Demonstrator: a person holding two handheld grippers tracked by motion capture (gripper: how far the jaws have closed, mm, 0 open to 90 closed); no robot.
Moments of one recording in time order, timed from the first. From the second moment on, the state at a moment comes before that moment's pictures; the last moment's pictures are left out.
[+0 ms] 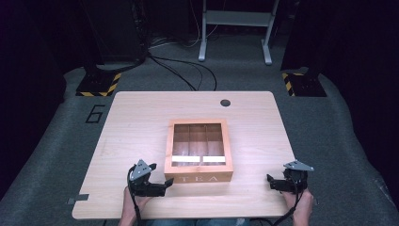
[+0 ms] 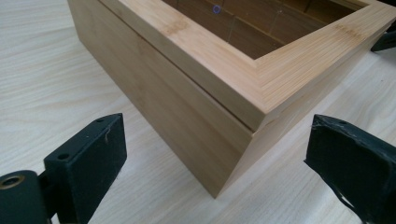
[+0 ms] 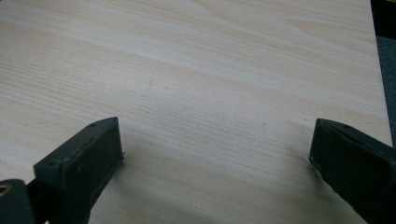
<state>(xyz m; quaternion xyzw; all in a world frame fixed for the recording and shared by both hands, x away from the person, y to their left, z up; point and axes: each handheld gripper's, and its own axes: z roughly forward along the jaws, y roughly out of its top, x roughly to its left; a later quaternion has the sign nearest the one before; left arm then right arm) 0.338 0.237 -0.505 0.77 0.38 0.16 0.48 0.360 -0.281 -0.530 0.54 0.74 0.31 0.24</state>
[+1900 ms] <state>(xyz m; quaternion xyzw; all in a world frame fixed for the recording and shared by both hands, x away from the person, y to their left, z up) 0.337 0.227 -0.504 0.76 0.36 0.17 0.51 0.360 -0.281 -0.529 0.54 0.74 0.31 0.24</state>
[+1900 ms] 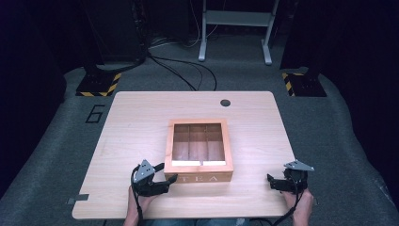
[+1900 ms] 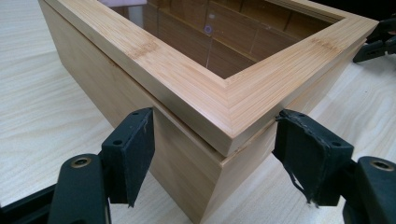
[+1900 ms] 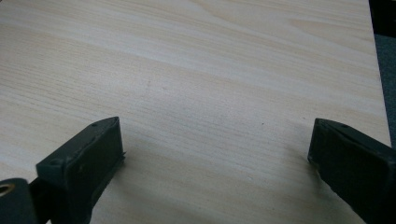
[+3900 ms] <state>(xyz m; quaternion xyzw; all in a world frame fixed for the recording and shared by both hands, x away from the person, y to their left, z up) 0.347 0.223 -0.458 0.71 0.37 0.27 0.54 0.361 -0.282 -0.530 0.54 0.74 0.32 0.24</state>
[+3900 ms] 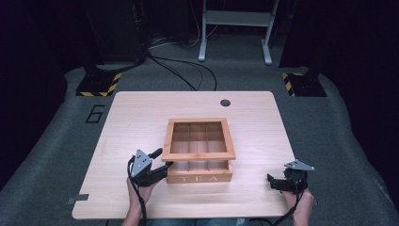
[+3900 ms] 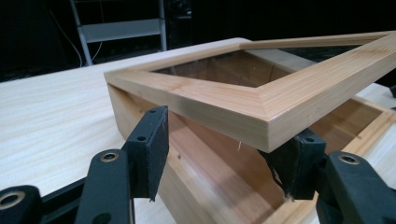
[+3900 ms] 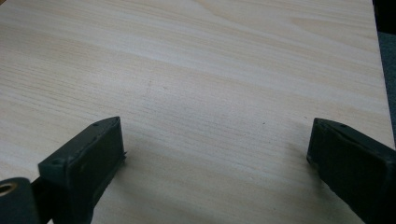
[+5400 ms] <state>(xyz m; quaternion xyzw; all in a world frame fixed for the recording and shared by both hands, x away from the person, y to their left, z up) 0.380 0.226 -0.396 0.71 0.35 0.30 0.53 0.360 -0.282 -0.530 0.54 0.74 0.32 0.23</state>
